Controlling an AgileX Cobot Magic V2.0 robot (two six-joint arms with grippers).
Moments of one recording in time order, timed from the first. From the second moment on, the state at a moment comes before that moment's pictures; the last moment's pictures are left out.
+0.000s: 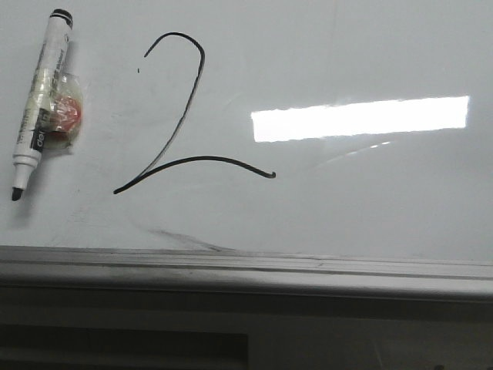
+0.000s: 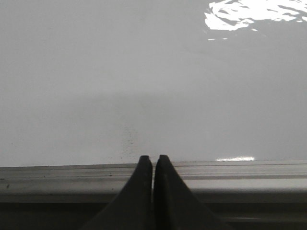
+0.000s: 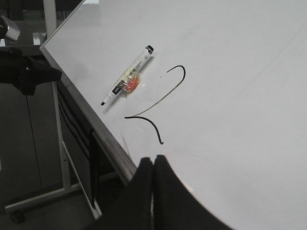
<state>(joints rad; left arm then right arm) 0.04 -0.01 0.00 -0.02 0.34 0.14 1.14 0.03 -0.31 -0.58 0.51 0.40</state>
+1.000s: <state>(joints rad) 0.04 -0.01 0.00 -0.02 0.34 0.14 0.75 0.18 -0.31 -0.24 0.29 0.41</state>
